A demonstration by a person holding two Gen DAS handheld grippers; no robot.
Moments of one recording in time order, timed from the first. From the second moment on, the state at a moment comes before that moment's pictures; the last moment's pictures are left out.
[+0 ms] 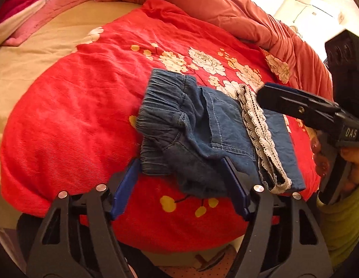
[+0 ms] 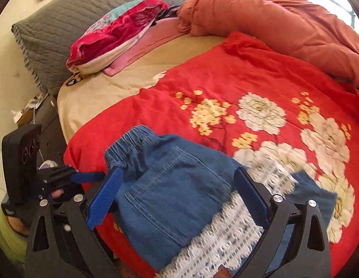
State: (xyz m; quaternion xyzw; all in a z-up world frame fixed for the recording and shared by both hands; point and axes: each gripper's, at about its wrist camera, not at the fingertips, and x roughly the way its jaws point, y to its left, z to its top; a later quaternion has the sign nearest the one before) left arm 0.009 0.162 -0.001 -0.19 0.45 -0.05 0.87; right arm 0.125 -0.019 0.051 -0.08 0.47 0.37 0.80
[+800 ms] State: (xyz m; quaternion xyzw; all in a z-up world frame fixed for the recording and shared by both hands) left arm 0.009 0.171 -0.022 -0.23 0.45 -0.08 0.86; right arm 0.163 0.098 -0.024 -0.15 0.56 0.47 0.67
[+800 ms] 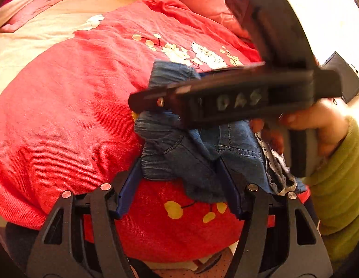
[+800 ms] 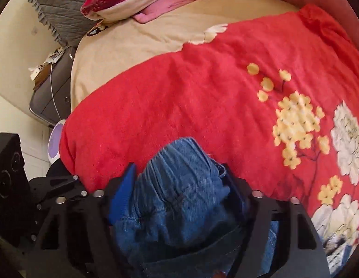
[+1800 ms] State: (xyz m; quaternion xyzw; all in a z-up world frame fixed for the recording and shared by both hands) left arm 0.038 0.066 0.047 -0.26 0.40 -0.21 0.85; right arm 0.163 -0.127 0.065 0.09 0.42 0.47 0.77
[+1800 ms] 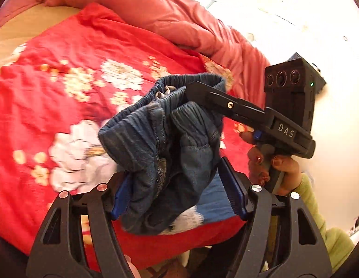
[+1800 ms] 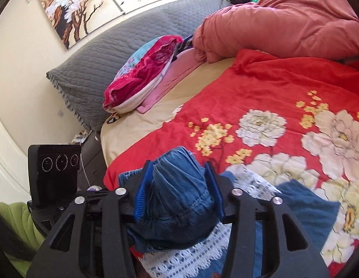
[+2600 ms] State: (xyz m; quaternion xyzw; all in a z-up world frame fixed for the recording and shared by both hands) left arm 0.044 0.018 -0.012 -0.04 0.45 -0.14 0.88; right arm 0.088 -0.180 -0.010 -0.07 0.47 0.29 0.83
